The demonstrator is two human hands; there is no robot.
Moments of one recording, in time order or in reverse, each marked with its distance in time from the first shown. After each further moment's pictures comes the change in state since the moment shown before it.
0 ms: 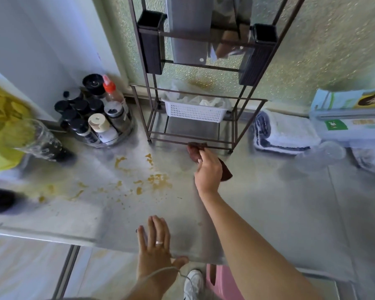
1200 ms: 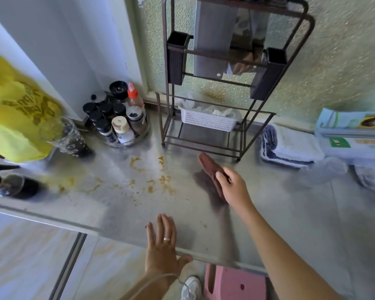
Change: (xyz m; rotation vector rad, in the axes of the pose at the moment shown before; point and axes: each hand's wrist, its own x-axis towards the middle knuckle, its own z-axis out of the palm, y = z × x) left_hand -0.002 0.000 0.004 -0.022 0.079 0.040; right_hand -0.010 0.011 -0.086 0.263 -0.353 0.111
